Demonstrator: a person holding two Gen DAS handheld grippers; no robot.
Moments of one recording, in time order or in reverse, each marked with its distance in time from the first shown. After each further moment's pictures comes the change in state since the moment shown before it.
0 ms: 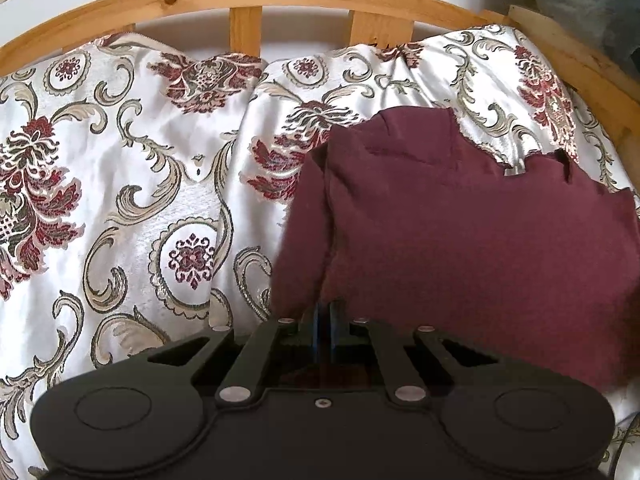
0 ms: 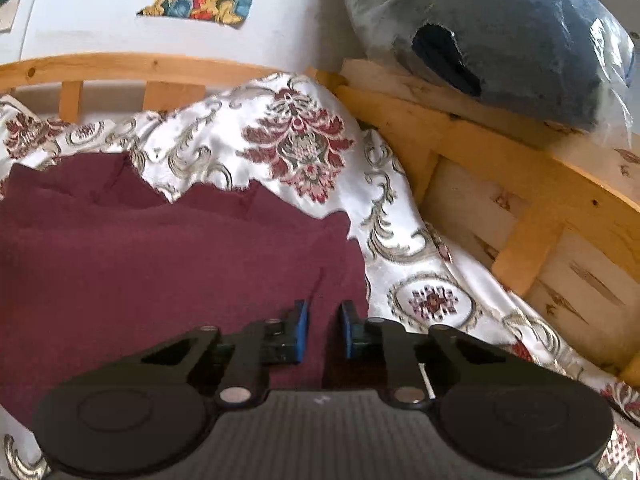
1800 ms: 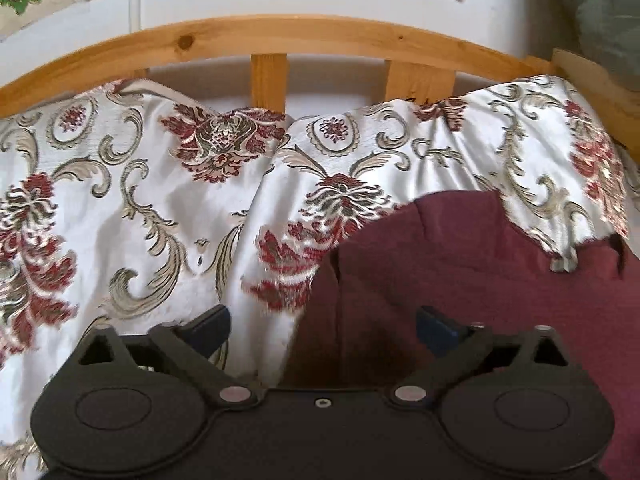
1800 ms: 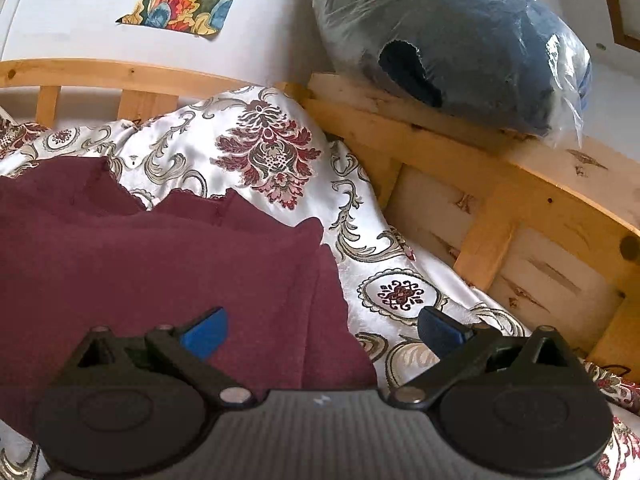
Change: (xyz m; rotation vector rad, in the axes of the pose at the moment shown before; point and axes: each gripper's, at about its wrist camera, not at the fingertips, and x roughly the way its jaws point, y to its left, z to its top) left arm 0.030 -0.015 0.053 -0.045 -0.141 0.109; right arm -0.015 0.011 -0.011 0.008 -0.079 -0.126
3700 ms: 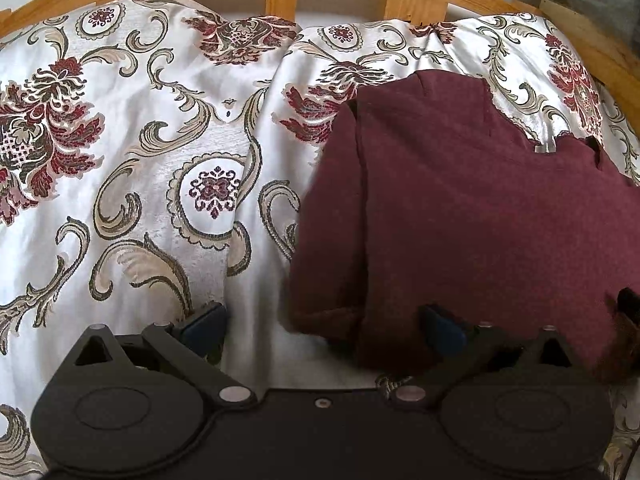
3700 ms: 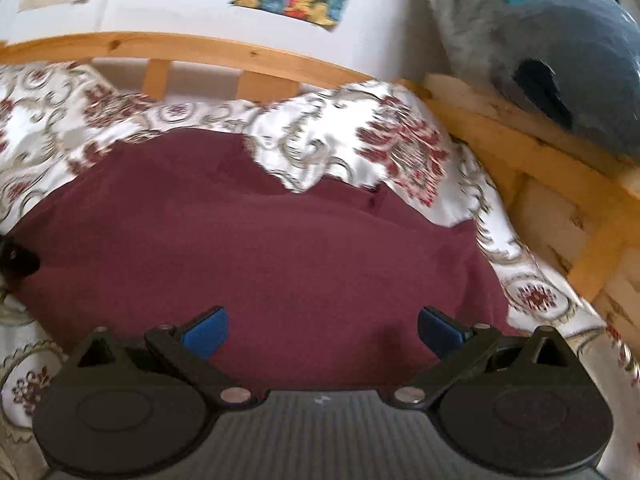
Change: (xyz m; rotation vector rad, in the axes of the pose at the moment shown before) left arm -0.028 0.029 -0.085 -0.023 0.176 -0.057; right arm -0.013 0.066 -0.003 -0.071 0.053 0.247
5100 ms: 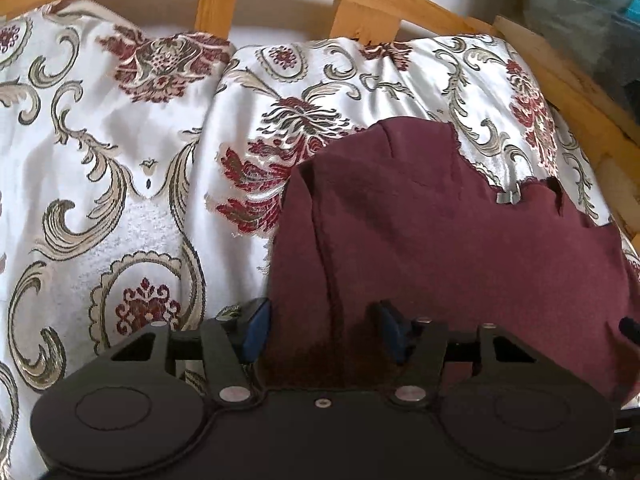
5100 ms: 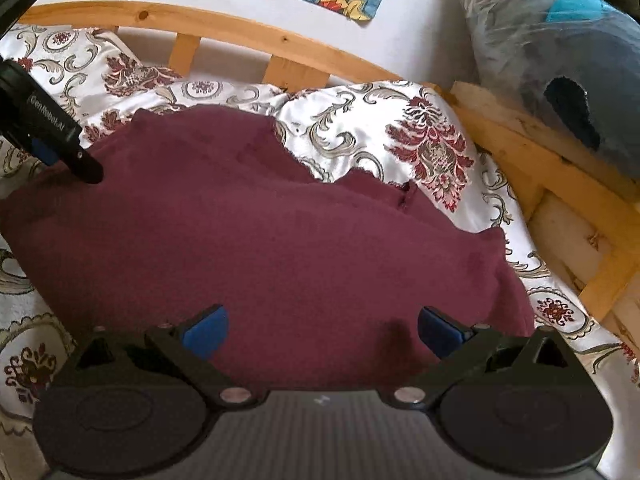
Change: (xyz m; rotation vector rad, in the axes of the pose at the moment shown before) left arm 0.044 0.016 0.068 0.050 -0.003 -0.252; right arm 0.009 0.036 -0.007 -0.139 -0.009 0.003
